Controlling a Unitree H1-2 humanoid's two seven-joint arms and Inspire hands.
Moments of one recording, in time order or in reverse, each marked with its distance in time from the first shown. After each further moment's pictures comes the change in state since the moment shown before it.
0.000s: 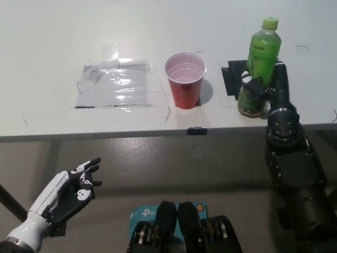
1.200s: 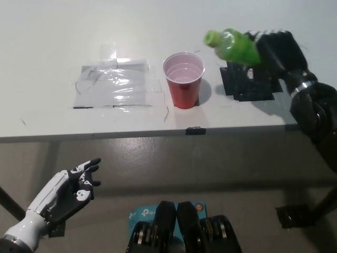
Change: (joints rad) left_arm -0.010 0.022 0.000 -0.002 0.015 0.007 -0.034; right_arm -0.131 -0.362 0.613 -0.031 -0.467 -0.277 0.058
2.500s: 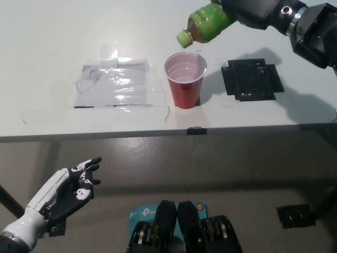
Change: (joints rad) left_arm -0.015 0.019 -0.003 -0.014 0.000 0.027 -0.022; right_arm -0.355 -0.079 0.270 0.129 -0.499 -0.176 -0.095
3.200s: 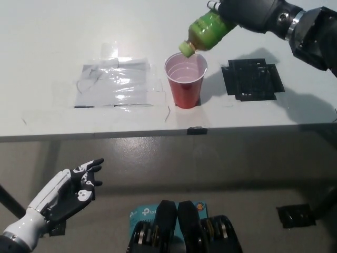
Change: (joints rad) left_arm 0.005 0.000 0.000 -0.001 0.001 -0.001 -0.016; right_arm 0.016 0.006 -0.046 0.022 -0.067 -0.019 -0.052
